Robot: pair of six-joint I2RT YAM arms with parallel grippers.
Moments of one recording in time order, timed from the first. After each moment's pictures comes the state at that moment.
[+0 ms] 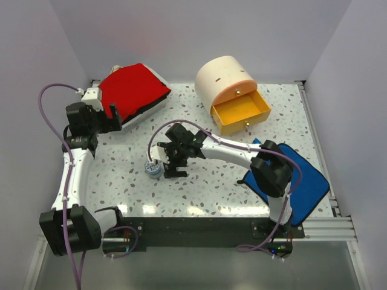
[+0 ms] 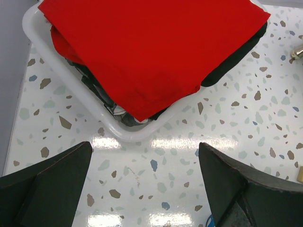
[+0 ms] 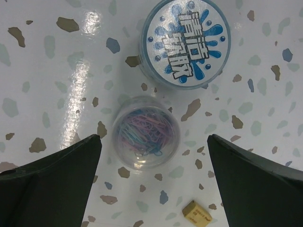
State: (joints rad) left arm 0.20 1.14 0.94 -0.28 0.21 -0.02; right arm 0.96 1.94 1.48 -0.53 -0.38 -0.79
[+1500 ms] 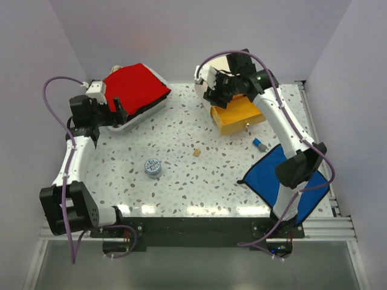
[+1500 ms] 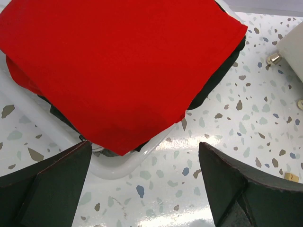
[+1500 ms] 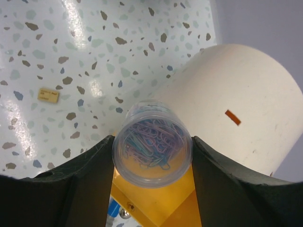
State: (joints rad) left arm 0.20 1.32 0.99 -0.15 0.33 -0.05; right arm 0.47 1.86 2.13 -1.01 -0.30 -0.84
